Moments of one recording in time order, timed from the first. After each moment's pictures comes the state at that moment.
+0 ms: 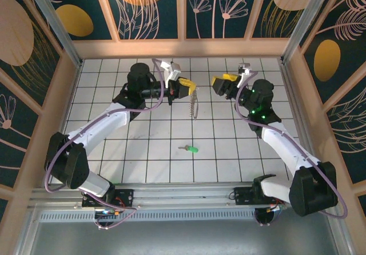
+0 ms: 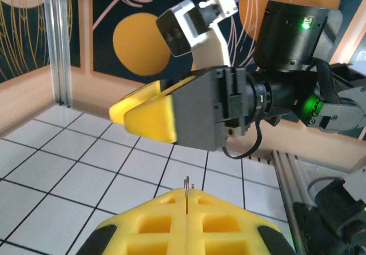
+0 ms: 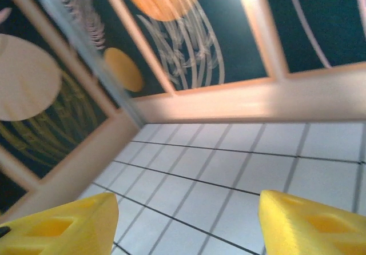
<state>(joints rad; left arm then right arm) -0.55 1.52 1.19 0.22 0.87 -0.11 0.28 1.19 0.78 0.35 -0.41 0.44</state>
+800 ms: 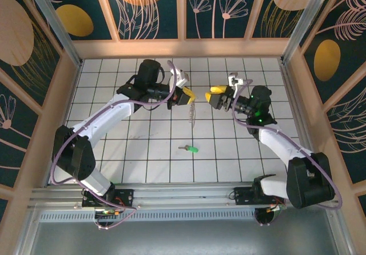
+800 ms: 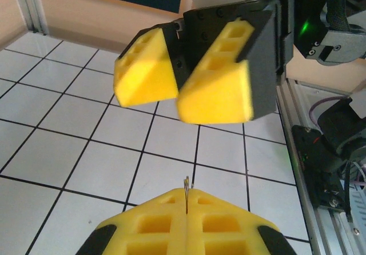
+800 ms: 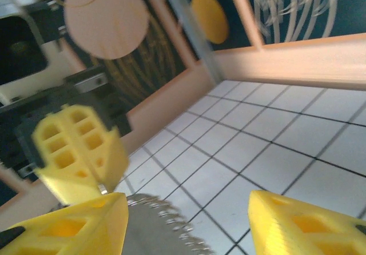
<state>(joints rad) -0.55 1.62 1.35 -0.27 0.90 0.22 0.25 1.26 0.67 0.58 -0.88 0.45</state>
